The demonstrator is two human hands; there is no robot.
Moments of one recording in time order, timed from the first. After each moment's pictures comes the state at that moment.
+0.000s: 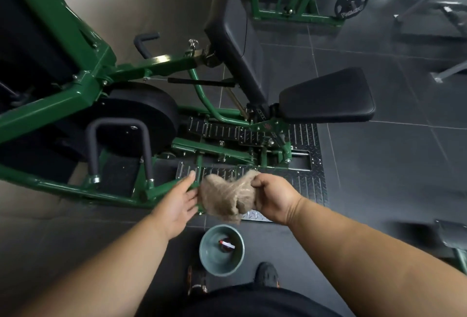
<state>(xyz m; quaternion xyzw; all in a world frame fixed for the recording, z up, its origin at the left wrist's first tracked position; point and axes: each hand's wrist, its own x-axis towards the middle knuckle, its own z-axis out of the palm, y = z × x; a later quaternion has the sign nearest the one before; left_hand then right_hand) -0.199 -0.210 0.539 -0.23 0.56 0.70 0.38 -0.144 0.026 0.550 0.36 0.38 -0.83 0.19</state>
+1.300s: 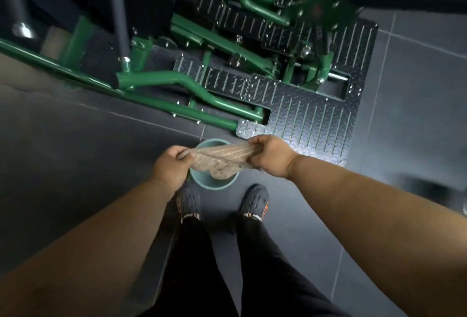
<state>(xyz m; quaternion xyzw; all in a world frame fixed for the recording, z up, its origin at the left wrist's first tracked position) -0.089 -0.215 0.281 -0.28 0.80 0.45 0.29 -0.099 0.055 0.321 0.22 0.76 -0.45 0.40</state>
